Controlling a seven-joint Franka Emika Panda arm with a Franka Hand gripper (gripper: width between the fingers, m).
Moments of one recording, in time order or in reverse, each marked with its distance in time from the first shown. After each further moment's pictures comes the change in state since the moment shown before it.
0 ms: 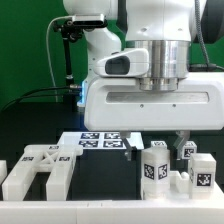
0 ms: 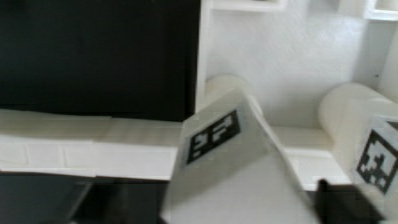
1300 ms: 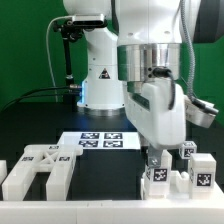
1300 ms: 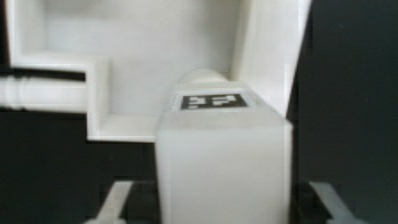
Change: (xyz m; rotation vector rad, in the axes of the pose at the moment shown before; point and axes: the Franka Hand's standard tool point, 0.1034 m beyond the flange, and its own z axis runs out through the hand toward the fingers) arm -0.001 0.003 0.004 0.038 -0.029 1.609
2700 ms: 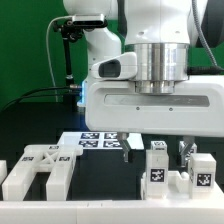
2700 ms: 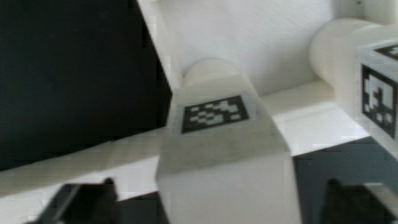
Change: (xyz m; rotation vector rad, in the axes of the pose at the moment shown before) arm -0.005 -0.006 0.001 0.016 0.043 -1.252
